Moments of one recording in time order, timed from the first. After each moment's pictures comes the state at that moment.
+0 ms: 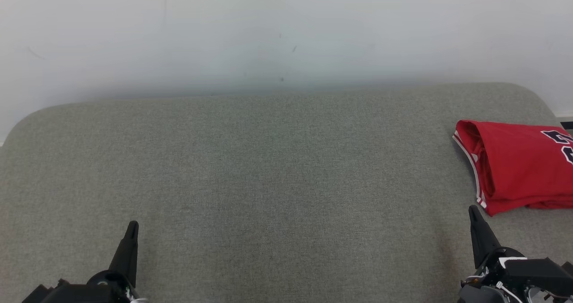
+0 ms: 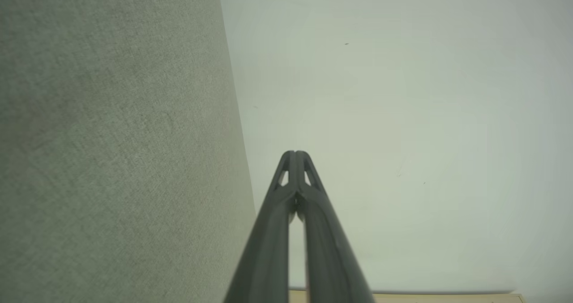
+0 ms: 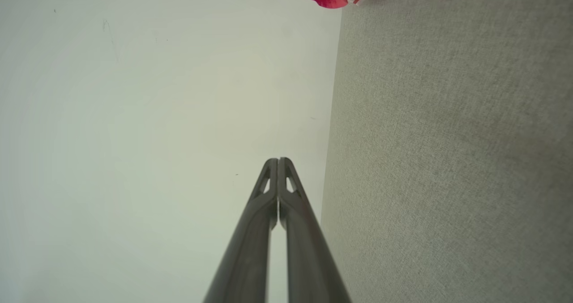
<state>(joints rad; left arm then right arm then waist) -0.10 0.05 0.11 0.25 -1.61 -0.13 0.11 -0.10 -0.05 -0.11 0.24 1.61 0.13 0.11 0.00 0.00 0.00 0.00</state>
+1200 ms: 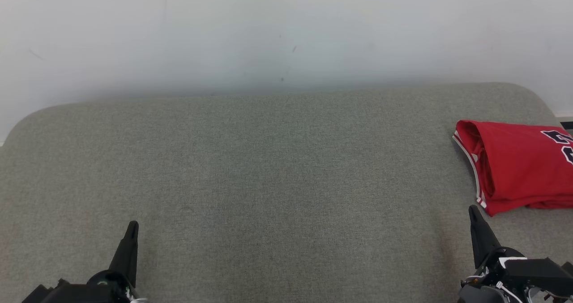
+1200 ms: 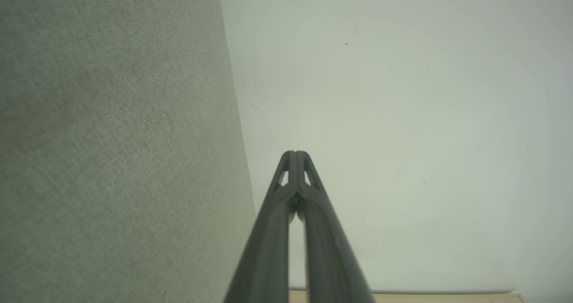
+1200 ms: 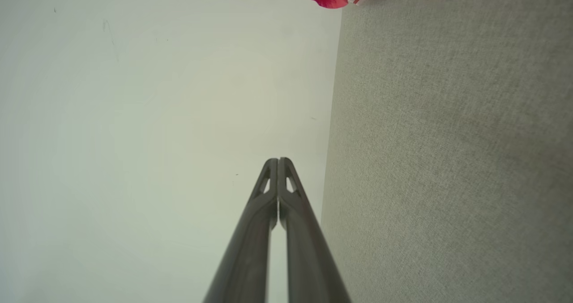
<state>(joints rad) -0.10 0.05 0.11 0.25 -1.61 -0.13 0.11 -0.10 -0.05 -0.11 0.24 1.61 0.13 0.11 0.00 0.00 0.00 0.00</state>
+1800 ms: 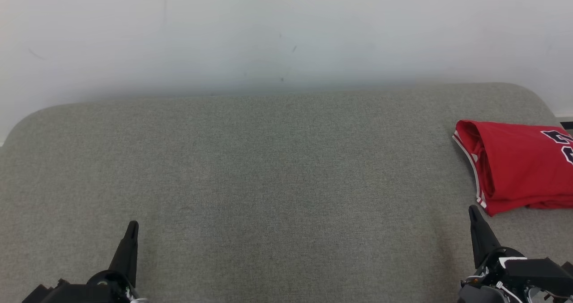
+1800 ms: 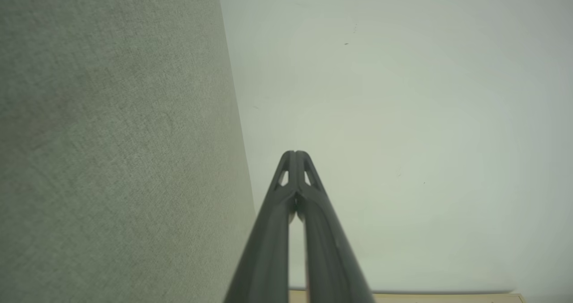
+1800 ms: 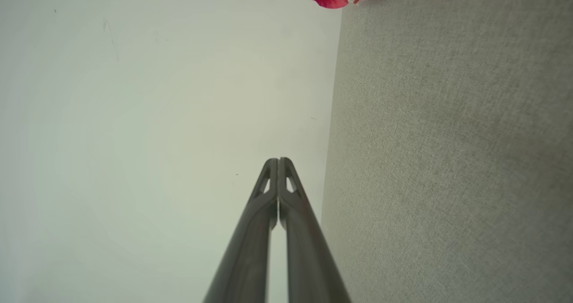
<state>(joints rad) -0.10 0.05 0.11 0.25 -1.61 -0.13 0.11 -0.10 -0.05 -0.11 0.24 1.61 0.13 0.11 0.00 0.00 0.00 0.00</state>
